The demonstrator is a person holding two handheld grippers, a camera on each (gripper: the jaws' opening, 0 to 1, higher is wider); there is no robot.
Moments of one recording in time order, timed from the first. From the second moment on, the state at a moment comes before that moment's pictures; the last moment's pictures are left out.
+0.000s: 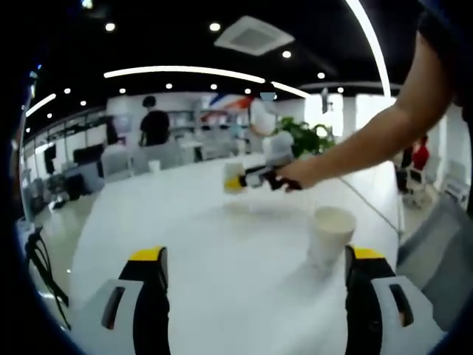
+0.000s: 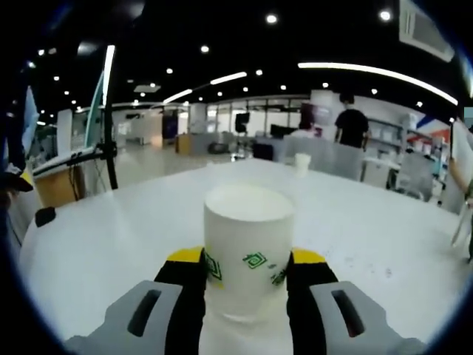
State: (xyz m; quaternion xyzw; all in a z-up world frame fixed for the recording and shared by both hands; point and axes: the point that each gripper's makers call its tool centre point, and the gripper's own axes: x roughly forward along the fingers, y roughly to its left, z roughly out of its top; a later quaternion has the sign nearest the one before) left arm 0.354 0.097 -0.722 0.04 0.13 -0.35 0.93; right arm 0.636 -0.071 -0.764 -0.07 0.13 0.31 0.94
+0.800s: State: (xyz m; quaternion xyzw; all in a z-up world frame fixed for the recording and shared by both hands) left arm 0.344 0.090 -0.703 0.05 0.13 -0.37 0.92; right arm 0.621 -0.076 -0.727 -0.09 0.14 0.31 0.94
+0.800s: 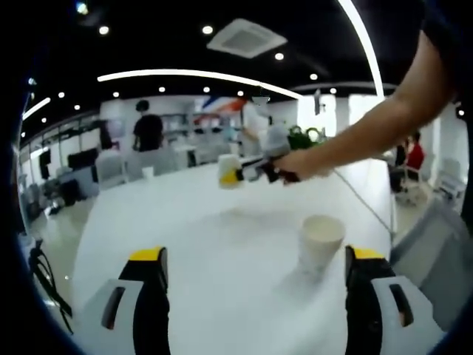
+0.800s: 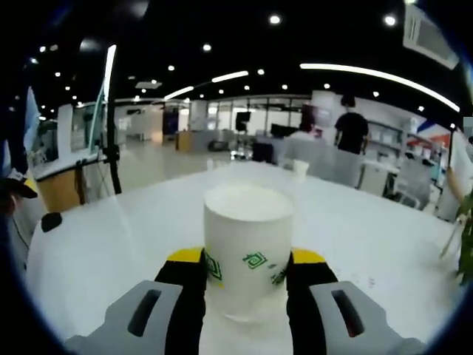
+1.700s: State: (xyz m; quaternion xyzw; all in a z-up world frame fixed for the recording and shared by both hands) left arm 0.344 0.101 -0.690 0.03 0.13 -0.35 0.93; right arm 0.592 -0.073 -0.697 -0.07 0.14 0.33 0.93
